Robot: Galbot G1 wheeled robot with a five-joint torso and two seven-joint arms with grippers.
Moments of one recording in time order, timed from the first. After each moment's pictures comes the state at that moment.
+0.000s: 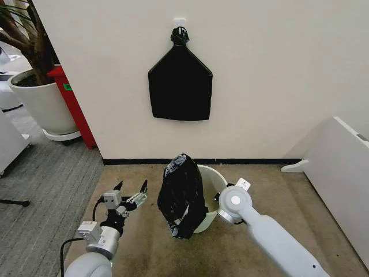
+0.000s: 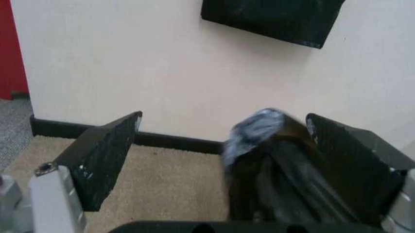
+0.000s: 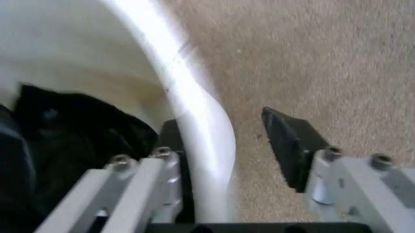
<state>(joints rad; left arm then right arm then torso) 1.62 -1.07 -0.41 -2.18 -0.61 -0.02 -0.22 -0.85 1.11 -0.10 1.88 1.65 -0.19 1.38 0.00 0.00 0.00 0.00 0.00</state>
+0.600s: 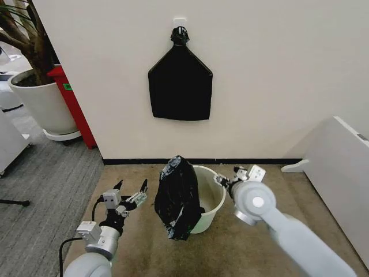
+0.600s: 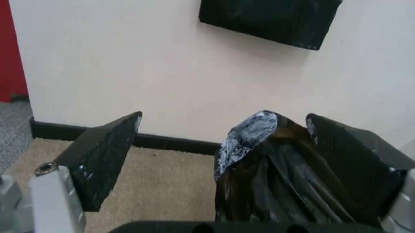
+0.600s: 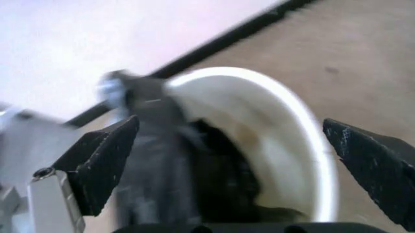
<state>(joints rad) 1.62 -1.07 -0.41 -2.19 -0.60 -0.02 -0.22 -0.81 0.99 -0.06 2.13 1.62 -0.34 1.14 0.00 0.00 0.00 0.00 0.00</state>
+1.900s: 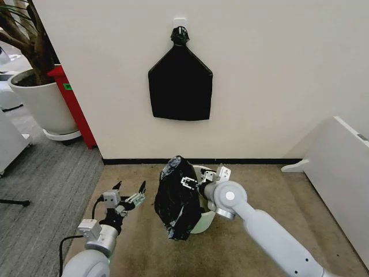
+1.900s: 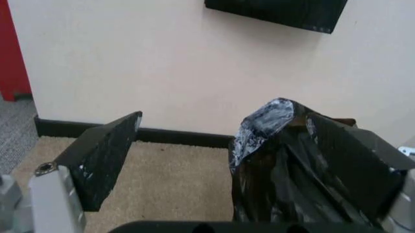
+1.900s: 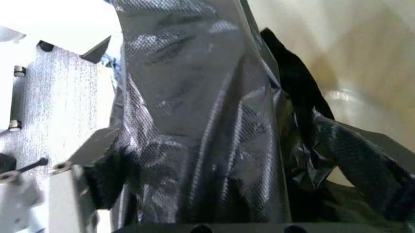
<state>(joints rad) 1.57 -1.02 -0.39 -2.12 -0.62 -0.03 -0.22 -0.79 1.17 -0.15 1.79 1.58 -0.43 0.85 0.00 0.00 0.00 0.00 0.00</state>
